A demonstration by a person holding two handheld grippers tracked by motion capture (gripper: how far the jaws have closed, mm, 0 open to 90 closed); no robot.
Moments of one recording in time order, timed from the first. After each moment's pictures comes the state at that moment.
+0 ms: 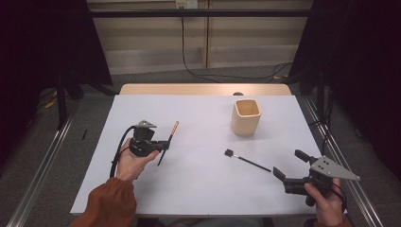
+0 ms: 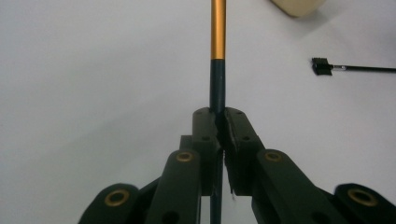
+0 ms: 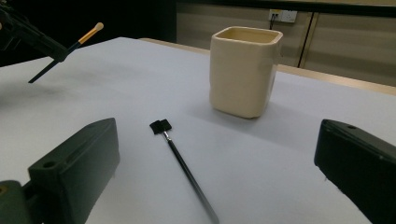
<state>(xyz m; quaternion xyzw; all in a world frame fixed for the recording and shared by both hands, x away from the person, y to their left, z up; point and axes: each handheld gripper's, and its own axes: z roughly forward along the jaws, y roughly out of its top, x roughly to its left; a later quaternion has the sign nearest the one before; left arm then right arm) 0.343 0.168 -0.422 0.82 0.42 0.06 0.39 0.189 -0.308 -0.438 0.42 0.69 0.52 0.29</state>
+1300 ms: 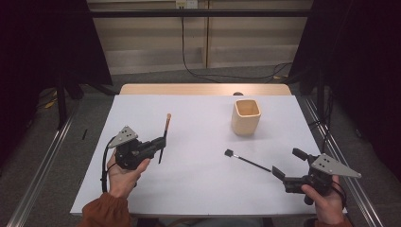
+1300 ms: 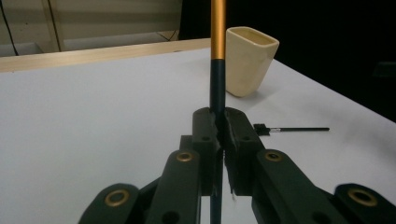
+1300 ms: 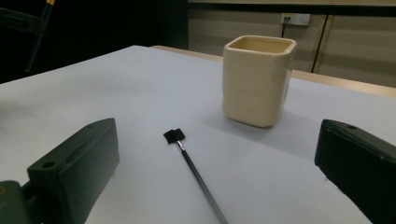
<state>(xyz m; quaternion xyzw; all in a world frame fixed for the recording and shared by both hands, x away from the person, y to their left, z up) 0.289 0.187 -0.396 0.74 0.36 0.12 0.55 0.192 -0.306 -0.430 0.40 0.69 0.54 0.27</state>
